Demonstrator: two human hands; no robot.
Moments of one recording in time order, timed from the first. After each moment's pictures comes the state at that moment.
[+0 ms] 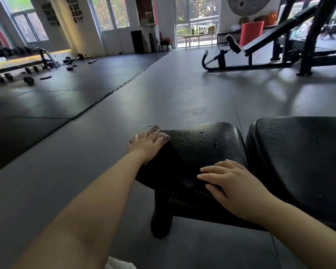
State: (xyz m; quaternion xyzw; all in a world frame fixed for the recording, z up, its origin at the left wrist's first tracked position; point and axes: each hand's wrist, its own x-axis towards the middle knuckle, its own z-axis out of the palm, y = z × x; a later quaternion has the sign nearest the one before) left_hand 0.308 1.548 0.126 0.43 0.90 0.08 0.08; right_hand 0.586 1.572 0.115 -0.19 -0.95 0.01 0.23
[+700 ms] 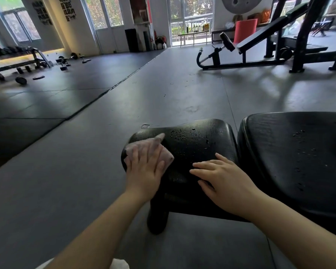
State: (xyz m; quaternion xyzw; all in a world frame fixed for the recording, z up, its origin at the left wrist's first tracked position) left_hand 0.370 1.487 0.075 0.50 0.84 0.18 -0.07; right_hand 0.588 1.565 0.118 -0.21 -0.96 0.01 0.21
